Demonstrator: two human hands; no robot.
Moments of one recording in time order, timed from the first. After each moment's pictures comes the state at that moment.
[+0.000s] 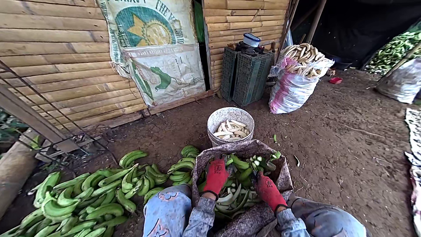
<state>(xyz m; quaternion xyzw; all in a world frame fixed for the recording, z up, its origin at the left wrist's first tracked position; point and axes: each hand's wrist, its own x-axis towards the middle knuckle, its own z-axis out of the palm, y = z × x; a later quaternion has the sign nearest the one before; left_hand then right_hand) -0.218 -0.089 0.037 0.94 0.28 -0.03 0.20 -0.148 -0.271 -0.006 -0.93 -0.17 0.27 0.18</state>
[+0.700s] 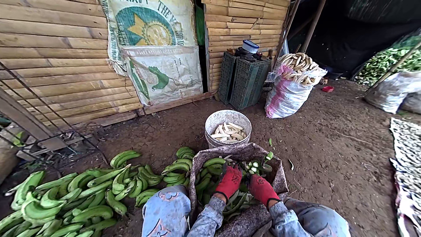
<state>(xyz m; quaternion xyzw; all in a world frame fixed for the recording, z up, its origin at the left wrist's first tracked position) -0.185 -0.131 0.003 0.98 0.07 -0.20 0.04 -0.151 -0.255 0.024 -0.93 -0.19 0.30 0.08</state>
